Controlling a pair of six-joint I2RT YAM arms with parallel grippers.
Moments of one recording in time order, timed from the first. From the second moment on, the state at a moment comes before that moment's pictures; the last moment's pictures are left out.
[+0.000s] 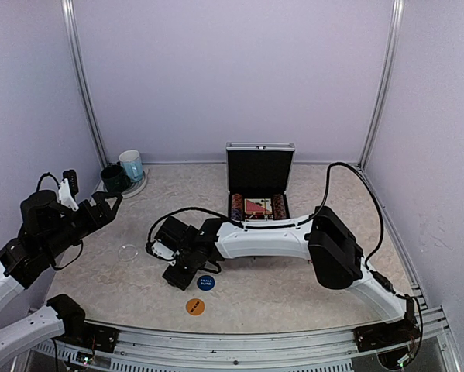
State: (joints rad) left arm -0.47 0.51 0.56 -0.31 -0.14 -0.65; right arm 1.23 2.50 2.12 -0.64 0.01 0.02
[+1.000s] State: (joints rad) left arm -0.47 0.51 0.56 -0.31 -0.14 -0.65; right arm 1.25 2.51 2.11 -0.59 0.03 0.00
